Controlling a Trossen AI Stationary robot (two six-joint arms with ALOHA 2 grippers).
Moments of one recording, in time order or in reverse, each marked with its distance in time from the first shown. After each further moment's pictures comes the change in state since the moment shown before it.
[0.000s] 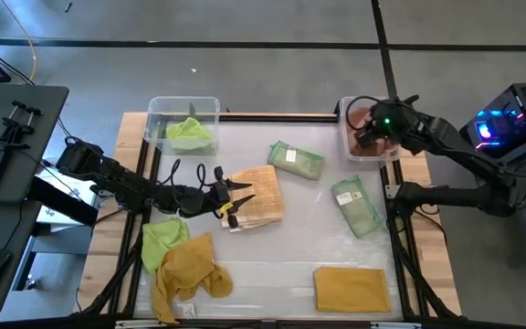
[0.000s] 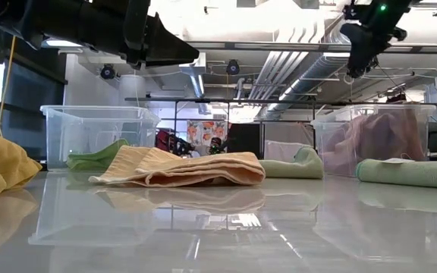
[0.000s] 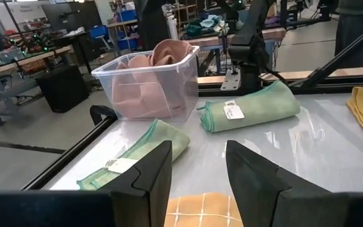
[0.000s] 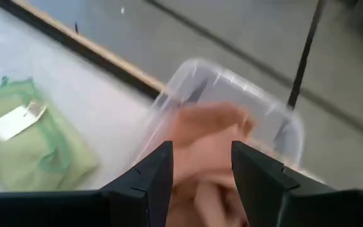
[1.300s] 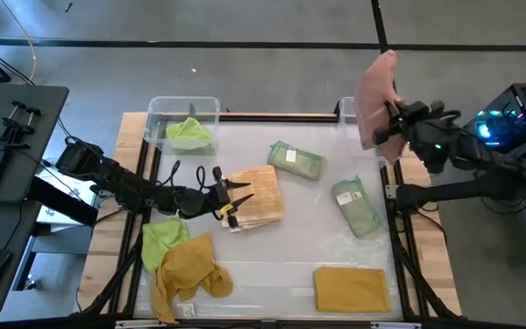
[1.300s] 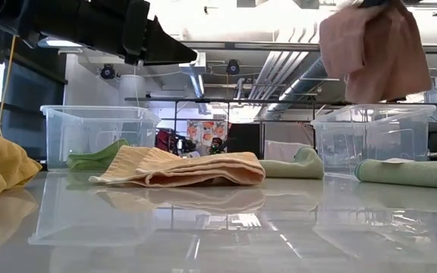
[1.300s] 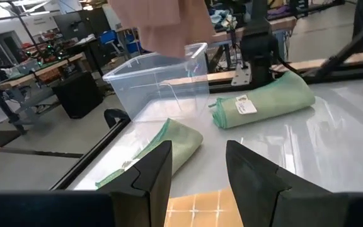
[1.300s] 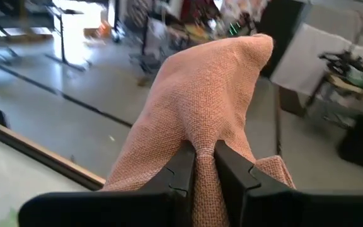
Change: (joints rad) left arm -0.006 -0.001 0.000 0.001 -0.051 0.080; right arm 0.434 -0.212 -0.001 0.288 0.565 -0.125
